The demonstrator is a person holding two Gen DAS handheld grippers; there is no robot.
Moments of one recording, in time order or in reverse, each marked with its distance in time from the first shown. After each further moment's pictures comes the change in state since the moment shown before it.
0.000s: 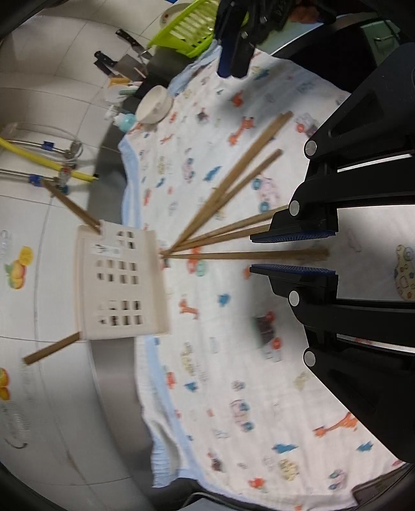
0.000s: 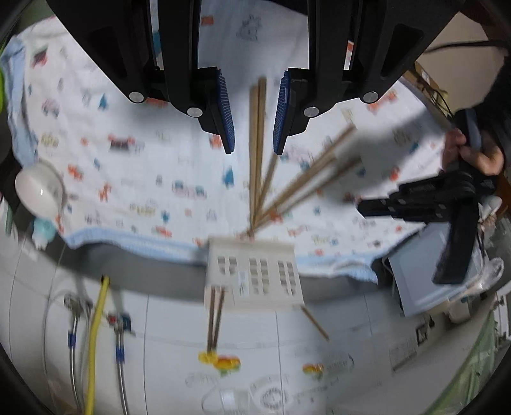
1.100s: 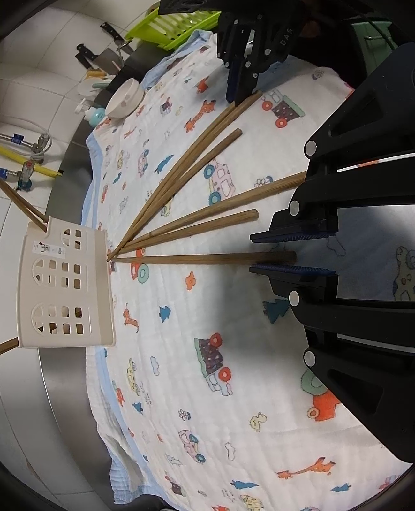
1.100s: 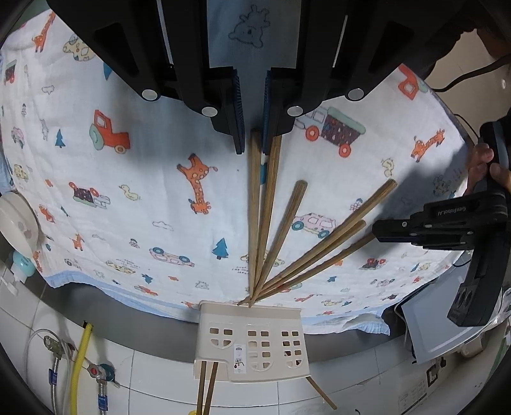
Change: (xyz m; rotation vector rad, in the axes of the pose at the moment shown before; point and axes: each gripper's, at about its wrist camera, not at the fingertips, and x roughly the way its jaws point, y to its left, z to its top) left arm 0.043 0.002 -0.033 -0.027 0.106 -0.028; right arm 0.061 0.001 -0.029 -0.025 0.134 -0.007
